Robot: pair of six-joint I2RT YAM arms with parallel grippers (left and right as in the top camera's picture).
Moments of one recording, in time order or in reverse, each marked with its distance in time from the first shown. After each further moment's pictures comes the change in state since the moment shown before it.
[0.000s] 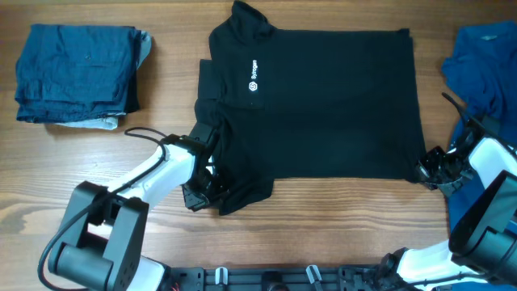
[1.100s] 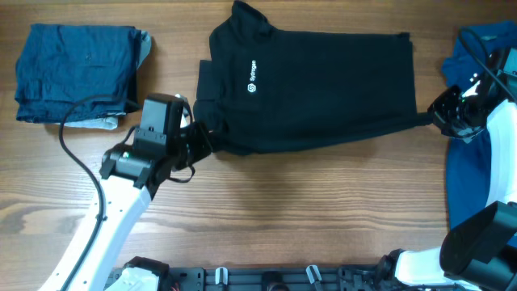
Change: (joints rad) left arm 0.101 -0.436 0.156 0.115 -0.091 -0.084; right arm 0.158 -0.083 0.477 -0.264 -0.060 0.035
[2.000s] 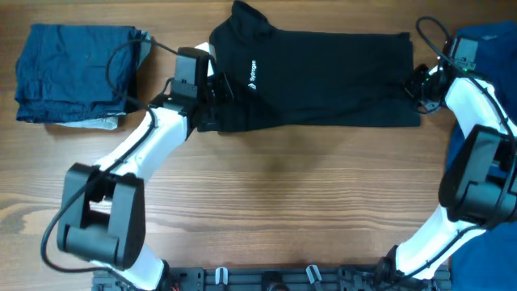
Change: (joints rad) left arm 0.000 0.556 0.169 0.596 -0.040 0.168; right arm 0.106 0.373 0.002 0.539 0.019 0.067
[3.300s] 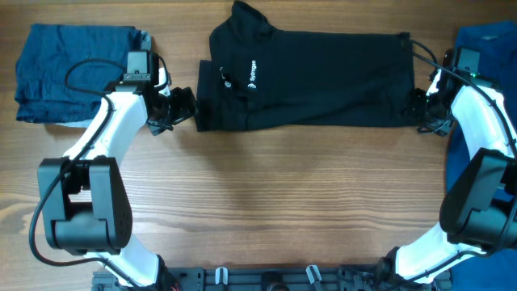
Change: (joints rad) left arm 0.257 0.057 0.108 -0.550 0.045 0.150; right arm 0.002 -0.153 -0.065 -0.311 0.109 -0.346
